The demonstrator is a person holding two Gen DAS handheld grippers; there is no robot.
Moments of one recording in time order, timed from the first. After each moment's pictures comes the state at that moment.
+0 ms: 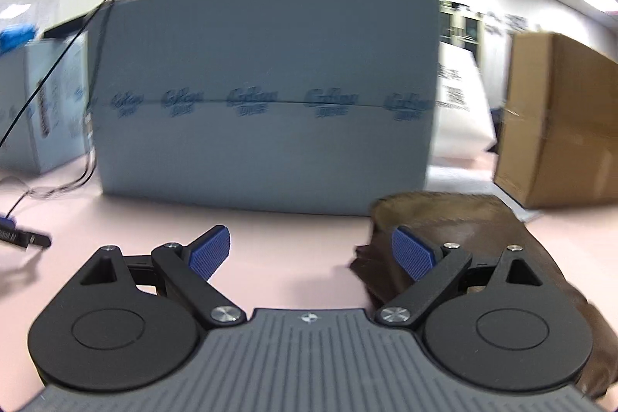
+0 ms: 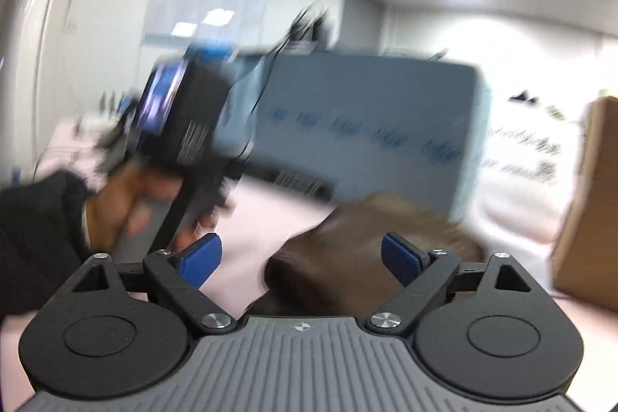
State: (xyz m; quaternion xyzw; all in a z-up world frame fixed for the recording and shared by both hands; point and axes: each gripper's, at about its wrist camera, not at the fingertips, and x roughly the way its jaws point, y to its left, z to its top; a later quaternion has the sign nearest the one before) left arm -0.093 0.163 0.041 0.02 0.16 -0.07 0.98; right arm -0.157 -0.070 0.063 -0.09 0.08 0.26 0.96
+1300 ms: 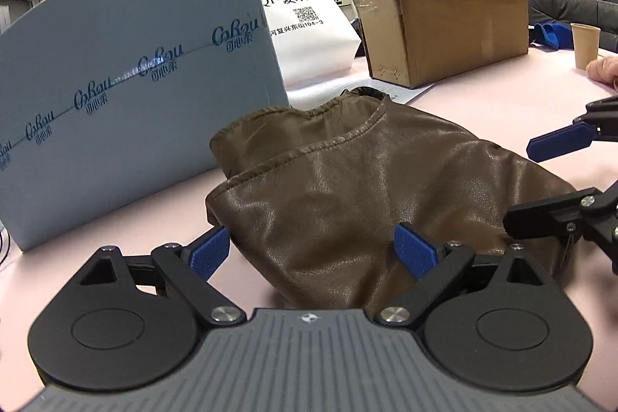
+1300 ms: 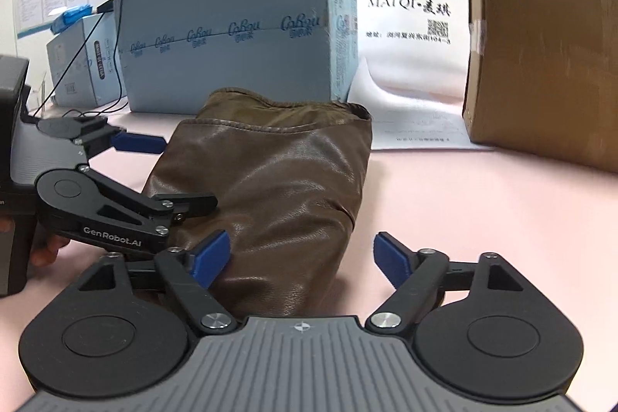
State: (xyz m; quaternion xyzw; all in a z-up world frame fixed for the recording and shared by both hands) left arm -0.112 0.128 0.007 0.17 0.20 -0.23 0.94; right arm -0.104 -0.099 0.019 -0.02 0.25 0.14 0.96
